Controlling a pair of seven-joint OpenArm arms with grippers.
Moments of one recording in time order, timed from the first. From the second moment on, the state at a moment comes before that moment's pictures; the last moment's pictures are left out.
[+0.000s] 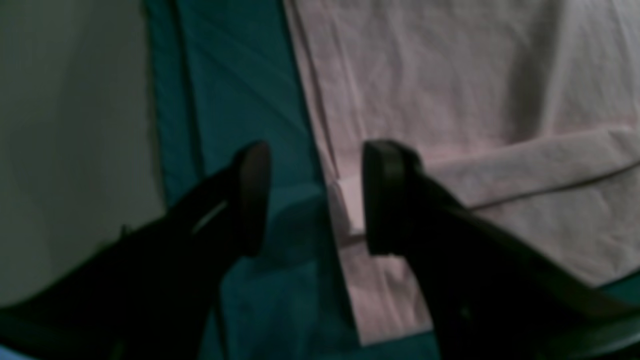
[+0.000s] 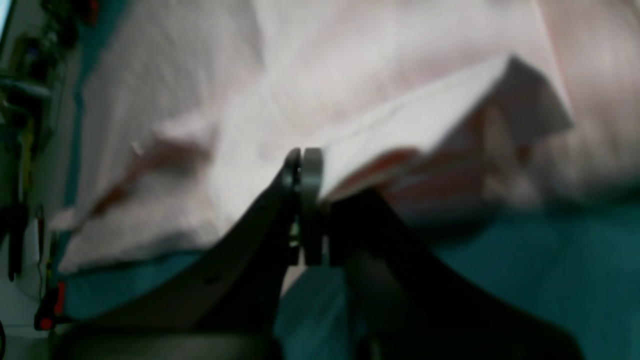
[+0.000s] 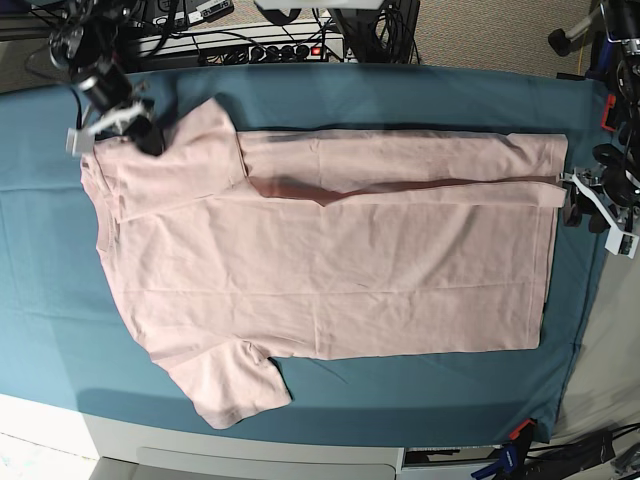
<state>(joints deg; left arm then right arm) 12.0 -33.4 -21.1 95.5 -38.4 -24.5 47.9 -18.7 5.5 45.0 97.0 56.8 38.7 -59.3</state>
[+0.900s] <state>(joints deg) 12.3 -33.4 -21.1 95.5 -36.4 -24.5 47.9 2.5 5.4 34.9 96.8 29.5 37.2 -44.1</state>
